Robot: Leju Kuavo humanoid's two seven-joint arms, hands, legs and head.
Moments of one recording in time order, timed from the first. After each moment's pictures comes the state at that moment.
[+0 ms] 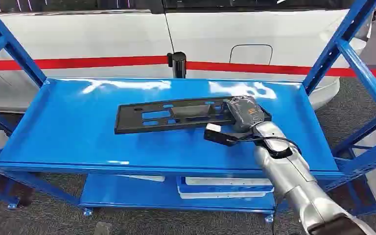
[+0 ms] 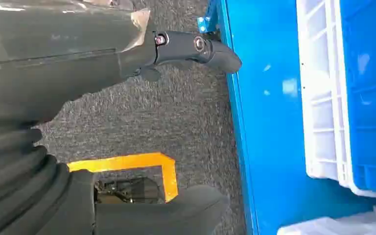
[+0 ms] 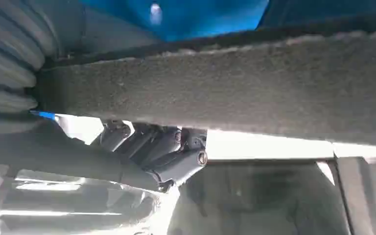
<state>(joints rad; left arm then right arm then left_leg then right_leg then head) -0.05 -0.09 -0.16 -0.16 0.08 0.33 -0.62 -0.71 -0.15 0.58 -0.96 1.07 -0.32 -0.18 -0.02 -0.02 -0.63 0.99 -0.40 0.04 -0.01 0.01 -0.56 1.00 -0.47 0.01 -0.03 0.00</state>
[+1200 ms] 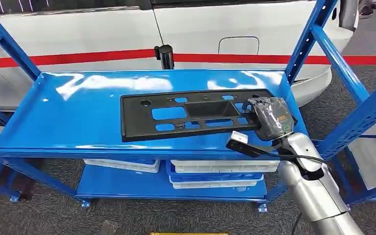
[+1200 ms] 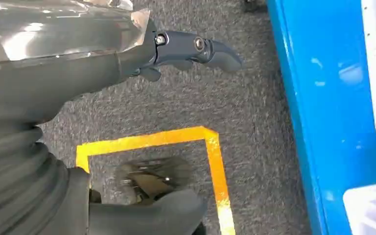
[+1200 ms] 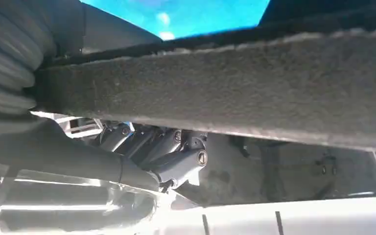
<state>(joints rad) -0.05 -0.09 -0.17 -0.16 0.02 0.30 -0.44 -0.48 -0.28 0.42 -1.38 1.06 -0.30 -0.20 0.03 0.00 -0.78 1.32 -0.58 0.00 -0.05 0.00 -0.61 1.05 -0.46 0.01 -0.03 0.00</state>
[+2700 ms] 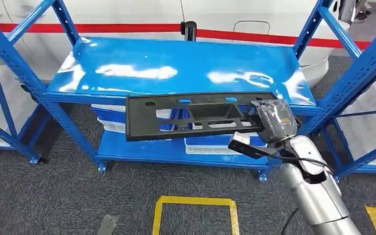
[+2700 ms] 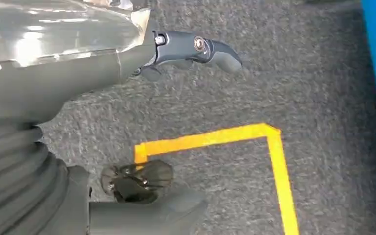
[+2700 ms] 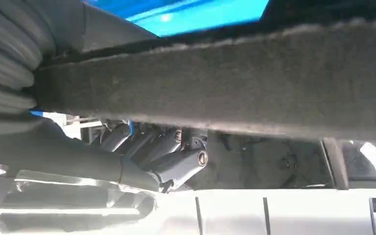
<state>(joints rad) -0.08 -0.08 -0.18 -0.17 0.00 0.25 -0.42 -0.45 -0.28 0.38 -1.40 1.09 -0.27 -0.18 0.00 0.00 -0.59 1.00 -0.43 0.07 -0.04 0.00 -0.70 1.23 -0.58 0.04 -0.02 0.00</state>
